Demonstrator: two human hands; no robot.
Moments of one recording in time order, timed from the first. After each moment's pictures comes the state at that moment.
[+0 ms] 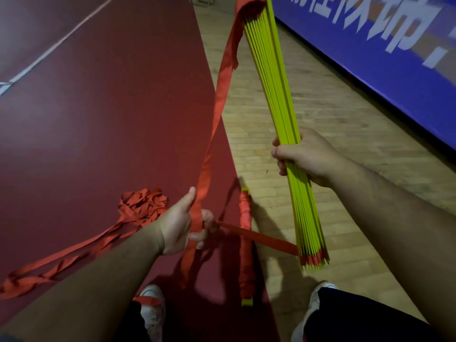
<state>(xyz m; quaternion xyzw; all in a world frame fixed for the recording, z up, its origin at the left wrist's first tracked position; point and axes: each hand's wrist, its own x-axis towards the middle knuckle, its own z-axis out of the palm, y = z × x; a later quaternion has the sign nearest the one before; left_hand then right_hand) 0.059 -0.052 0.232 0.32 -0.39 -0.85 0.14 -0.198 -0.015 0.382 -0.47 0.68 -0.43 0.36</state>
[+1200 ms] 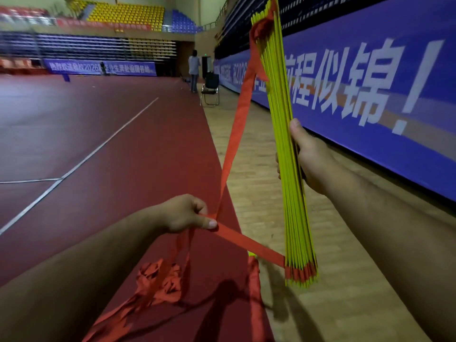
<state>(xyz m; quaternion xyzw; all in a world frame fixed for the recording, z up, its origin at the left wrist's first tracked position) 0.075 -0.048 0.454 0.36 -0.87 -0.30 0.10 -0.189 0.055 0.551 -0.49 0.58 -0.58 0.30</state>
